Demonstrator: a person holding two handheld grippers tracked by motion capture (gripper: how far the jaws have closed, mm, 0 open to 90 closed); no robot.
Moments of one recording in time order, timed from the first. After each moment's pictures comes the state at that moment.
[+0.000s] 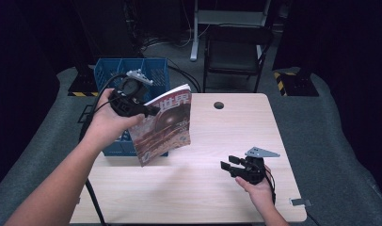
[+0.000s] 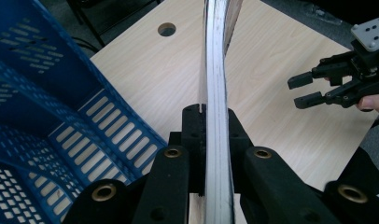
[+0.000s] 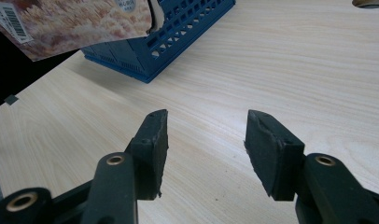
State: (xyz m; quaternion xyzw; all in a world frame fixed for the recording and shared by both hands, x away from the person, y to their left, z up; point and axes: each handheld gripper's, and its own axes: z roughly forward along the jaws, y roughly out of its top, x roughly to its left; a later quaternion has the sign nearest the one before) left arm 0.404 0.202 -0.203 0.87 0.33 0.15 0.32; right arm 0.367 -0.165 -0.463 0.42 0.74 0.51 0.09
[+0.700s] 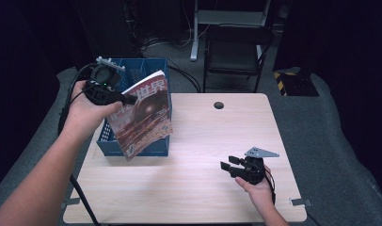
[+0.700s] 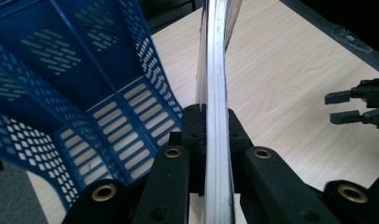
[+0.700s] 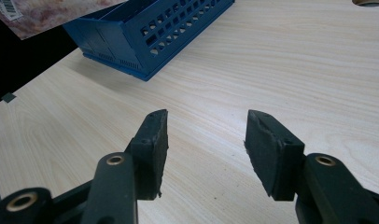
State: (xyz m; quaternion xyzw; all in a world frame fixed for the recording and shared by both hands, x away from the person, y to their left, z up) left arm 0.419 0.254 -0.191 0.83 0.41 0.17 0.33; right arm 0.367 -0.164 -0.464 0.43 0.74 0.51 0.09
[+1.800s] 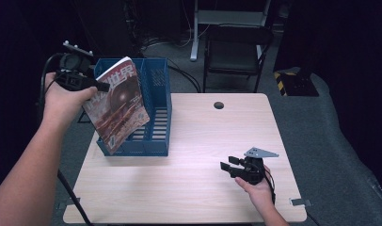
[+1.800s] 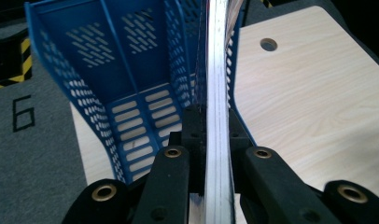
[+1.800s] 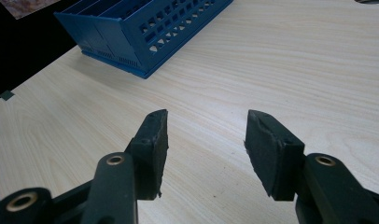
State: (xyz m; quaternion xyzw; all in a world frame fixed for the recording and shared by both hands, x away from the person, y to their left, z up) left arm 0.443 0.317 -0.181 0.77 0.52 0.19 0.31; right arm 0.366 -0.163 -0.465 0.43 0.75 0.50 0.09
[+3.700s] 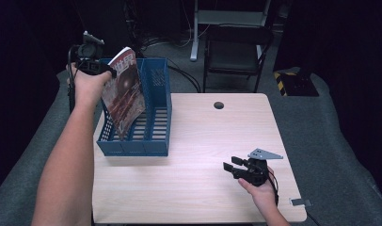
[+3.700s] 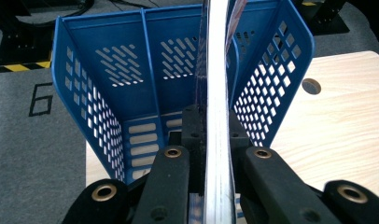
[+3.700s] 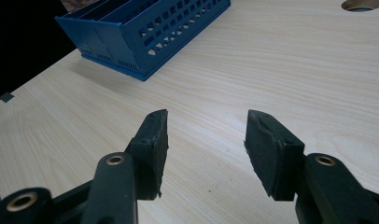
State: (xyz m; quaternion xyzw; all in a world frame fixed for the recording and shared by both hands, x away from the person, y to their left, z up) left arm 0.519 0.306 -0.205 0.71 0.60 0.22 0.31; right arm 0.361 -0.172 -0.462 0.42 0.74 0.51 0.11
